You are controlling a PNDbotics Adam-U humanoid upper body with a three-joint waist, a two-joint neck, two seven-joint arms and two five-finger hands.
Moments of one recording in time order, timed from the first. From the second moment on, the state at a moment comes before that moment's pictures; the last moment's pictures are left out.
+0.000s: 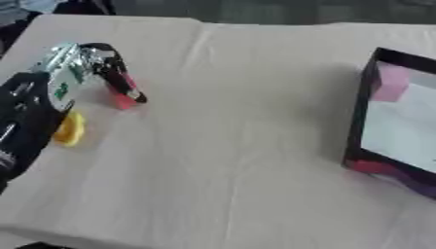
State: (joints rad) left arm -0.92 0.54 -0.33 -1.00 -0.80 0.49 -0.69; right arm -0.46 -0.80 0.08 -1.84 -0.17 0.44 -0.20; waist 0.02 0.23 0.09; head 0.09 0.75
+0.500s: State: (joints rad) left arm -0.92 0.53 -0.32 -0.98 -0.80 0.50 -0.67; right arm -0.45 -0.80 0.08 -1.84 -0.17 0.44 -0.20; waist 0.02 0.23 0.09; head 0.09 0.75
